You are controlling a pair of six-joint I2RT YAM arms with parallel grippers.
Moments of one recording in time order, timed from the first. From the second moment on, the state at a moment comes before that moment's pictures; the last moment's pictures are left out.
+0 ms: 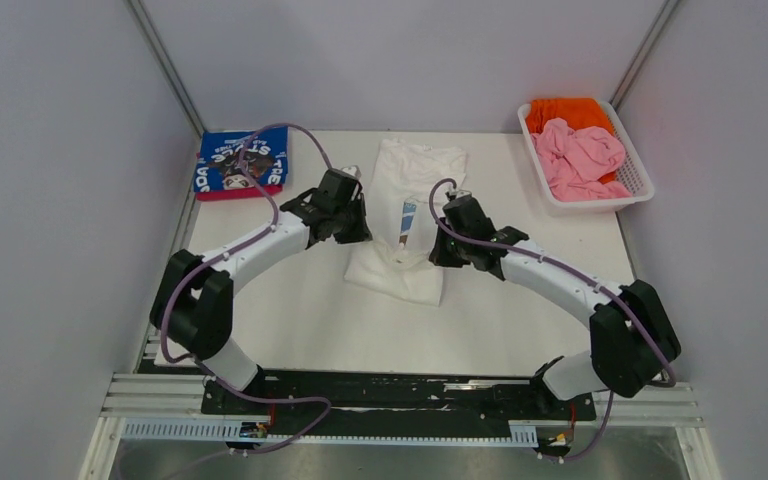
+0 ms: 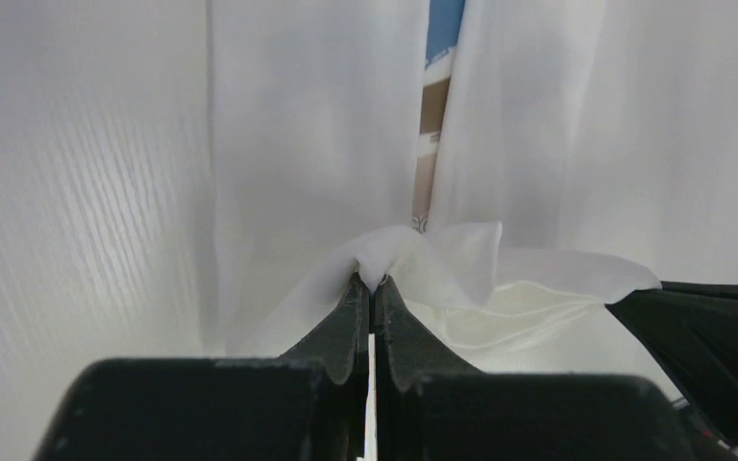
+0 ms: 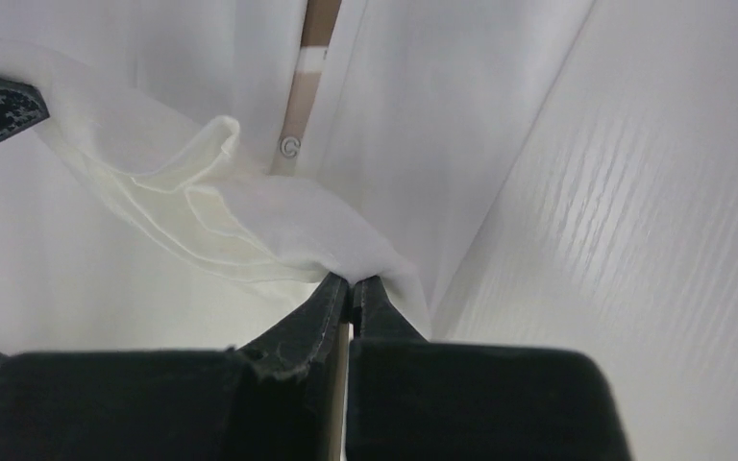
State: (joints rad) left arm -0.57 1.56 1.12 -0.40 0.04 -0.61; right arm 0.64 1.41 0.93 -0.37 0.03 0.61
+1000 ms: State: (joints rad) left arm -0.44 2.19 1.78 -0.52 0.04 -0.45; right arm 0.32 1.84 1.22 -0.17 -0.08 0.58
